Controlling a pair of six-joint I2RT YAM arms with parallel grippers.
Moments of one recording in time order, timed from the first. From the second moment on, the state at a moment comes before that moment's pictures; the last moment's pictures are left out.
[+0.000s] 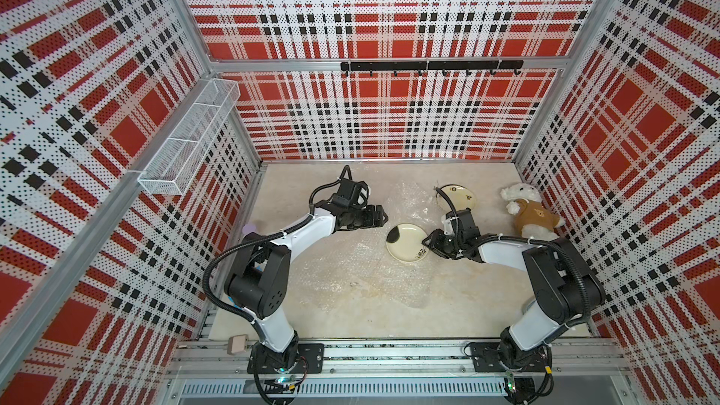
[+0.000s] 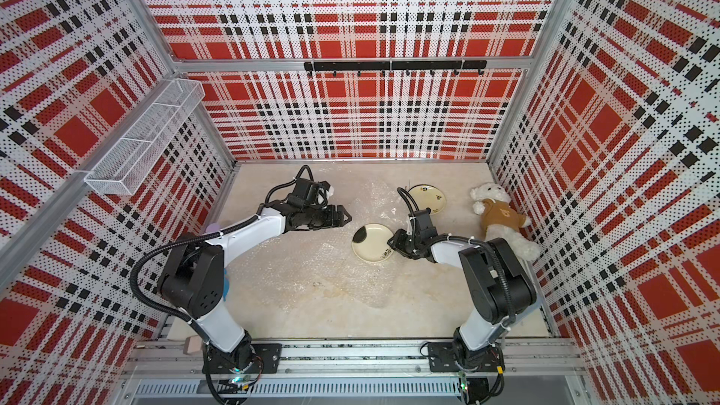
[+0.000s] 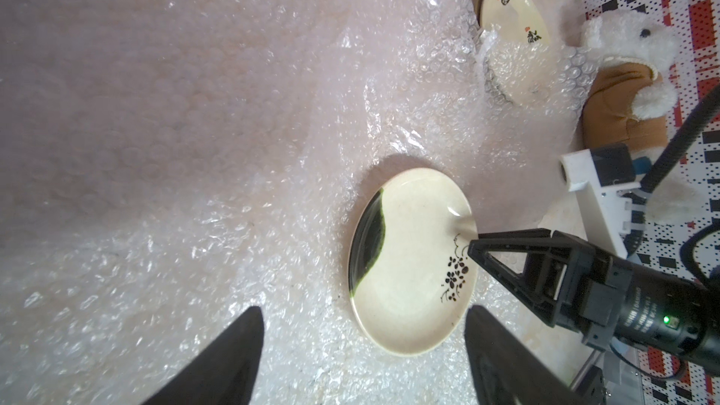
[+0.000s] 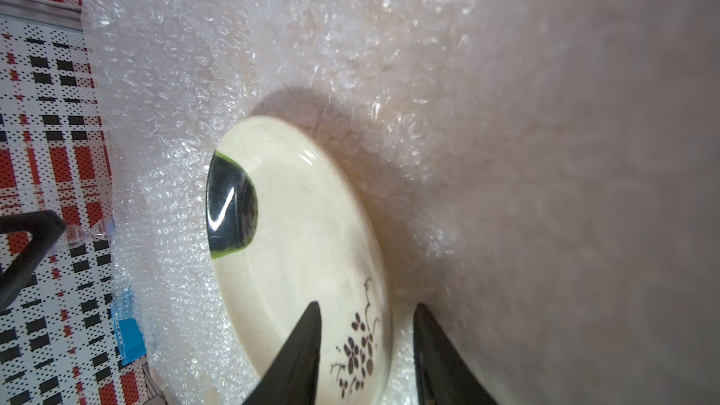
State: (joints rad) left arm -0.46 1.73 1.20 -0.35 0.34 -0.47; right arm 0.35 1.65 0.72 0.03 -0.35 0.75
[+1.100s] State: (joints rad) left arm -0.46 1.74 1.22 -0.35 0.34 -0.47; right arm 0.33 1.68 0.61 0.27 -0.41 0.78
